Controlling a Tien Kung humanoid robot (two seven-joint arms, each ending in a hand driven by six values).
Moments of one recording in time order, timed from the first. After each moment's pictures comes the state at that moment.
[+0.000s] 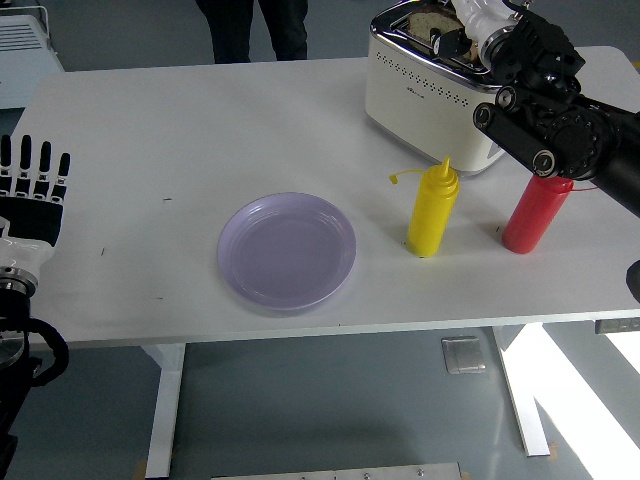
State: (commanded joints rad) left arm -0.14 0.32 -1.33 -1.52 -0.20 0.21 -0.35; right arm 1.27 -0.15 0.40 0.56 -1.44 -0.24 -0.22
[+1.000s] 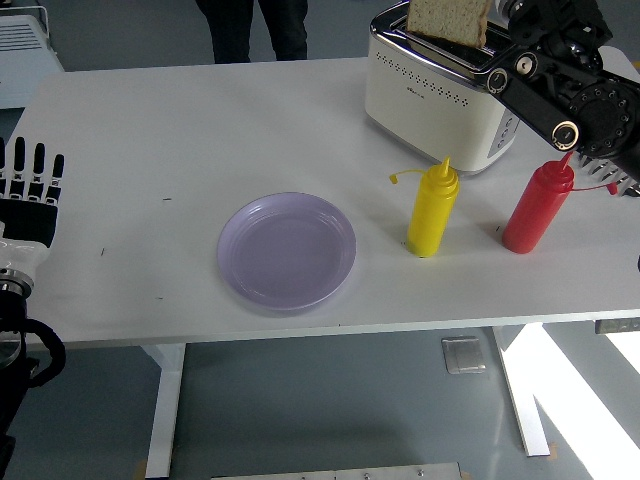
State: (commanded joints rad) left arm -0.14 0.32 -1.35 -1.52 -0.20 0.21 -0.35; right arm 1.29 -0.22 0.56 0.70 -1.48 -0.37 -0.19
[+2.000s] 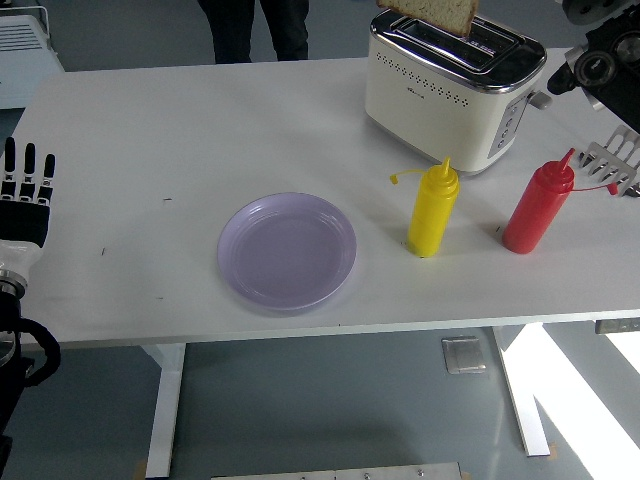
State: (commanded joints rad) left arm -0.13 0.31 -1.37 -1.52 -0.20 0.22 -0.35; right arm 1.15 -0.49 0.76 1.43 -1.23 -0.29 -0.47
